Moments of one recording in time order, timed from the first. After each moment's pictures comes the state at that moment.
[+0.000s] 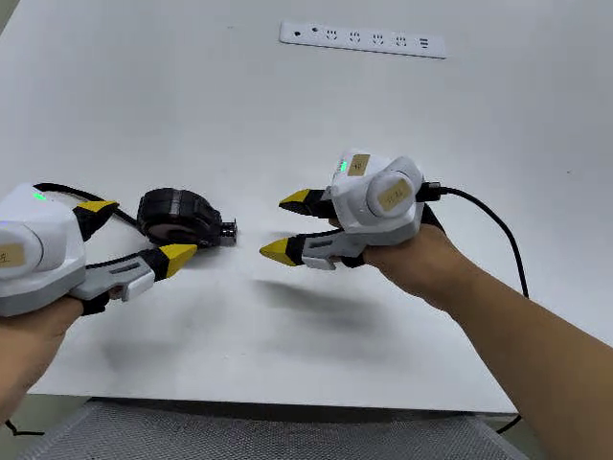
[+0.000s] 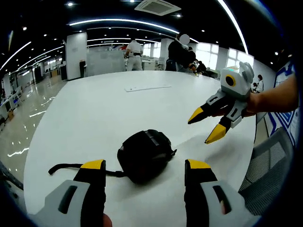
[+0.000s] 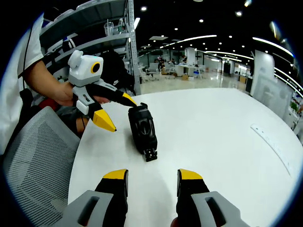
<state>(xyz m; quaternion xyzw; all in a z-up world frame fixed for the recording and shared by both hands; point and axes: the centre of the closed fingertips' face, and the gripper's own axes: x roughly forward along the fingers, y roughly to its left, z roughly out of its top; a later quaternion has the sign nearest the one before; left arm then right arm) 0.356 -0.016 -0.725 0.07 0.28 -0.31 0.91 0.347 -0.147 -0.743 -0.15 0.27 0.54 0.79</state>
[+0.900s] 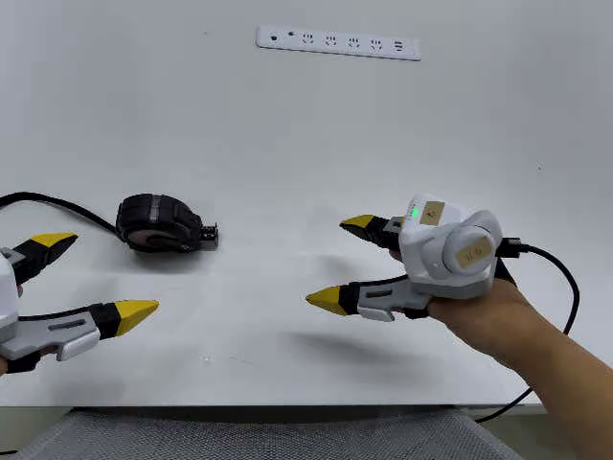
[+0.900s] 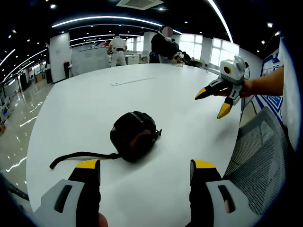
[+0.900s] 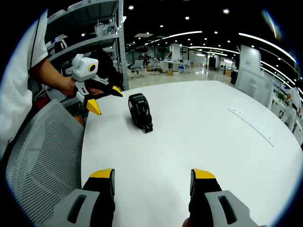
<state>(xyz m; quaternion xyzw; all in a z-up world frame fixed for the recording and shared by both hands) 0.317 0.000 -0.725 0.10 0.30 -0.37 0.87 0.299 -0.224 -0.735 -0.14 0.29 0.47 0.82</state>
